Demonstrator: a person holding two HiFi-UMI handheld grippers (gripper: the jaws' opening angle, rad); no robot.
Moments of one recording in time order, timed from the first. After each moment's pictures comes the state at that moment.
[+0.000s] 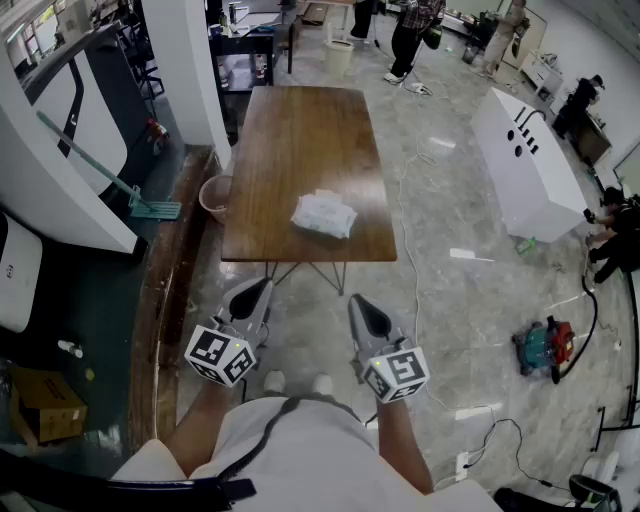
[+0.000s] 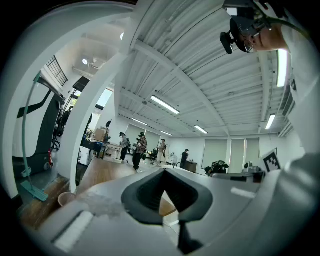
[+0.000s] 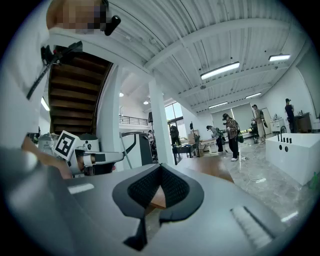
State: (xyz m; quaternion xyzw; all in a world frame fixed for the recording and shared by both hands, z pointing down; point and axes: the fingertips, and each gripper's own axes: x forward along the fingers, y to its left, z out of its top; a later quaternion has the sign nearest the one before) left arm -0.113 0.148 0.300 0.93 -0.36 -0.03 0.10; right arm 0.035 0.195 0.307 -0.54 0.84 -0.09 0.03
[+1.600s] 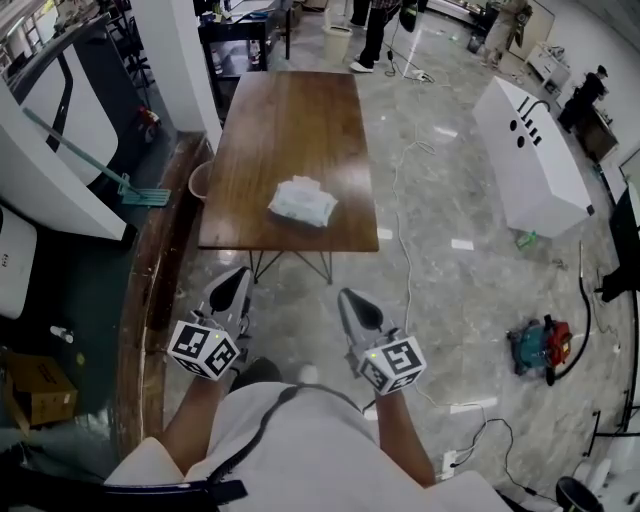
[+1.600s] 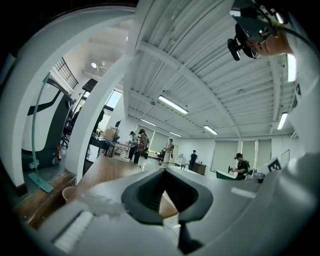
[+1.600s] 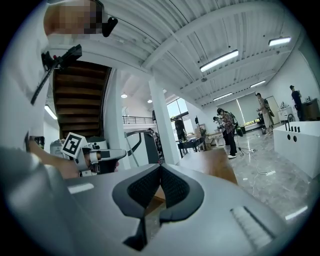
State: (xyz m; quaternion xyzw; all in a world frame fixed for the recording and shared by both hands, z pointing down) left arm -0.067 0.141 0.314 0.90 -0.42 -0.04 0.12; right arm 0.103 0.193 0.334 -0.49 0.86 -0.12 0.03
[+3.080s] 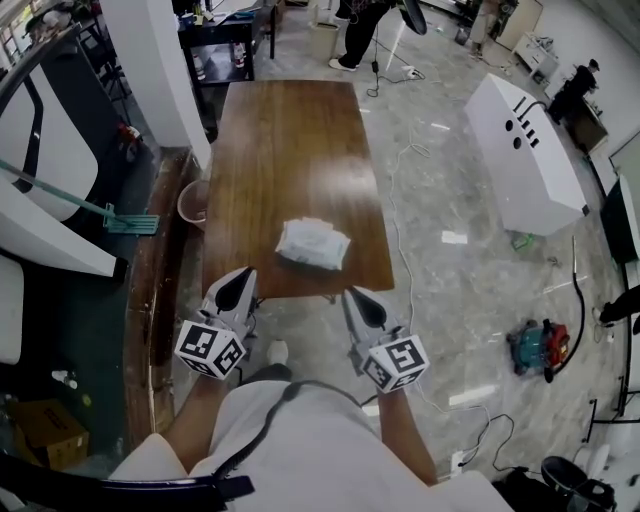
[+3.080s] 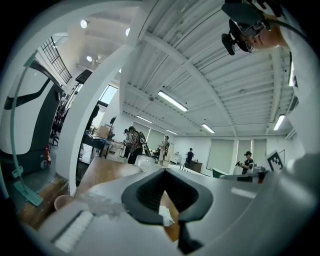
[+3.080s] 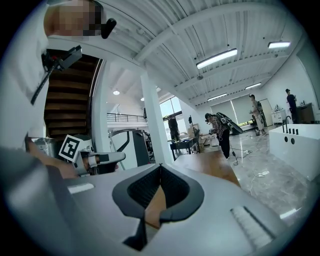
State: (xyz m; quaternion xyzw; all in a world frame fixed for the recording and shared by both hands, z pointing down) left arm -0.096 -0.037 0.323 0.91 -0.38 -0.03 0.12; right arm 0.068 0.023 0.332 -0.53 0.84 -0.13 0.02
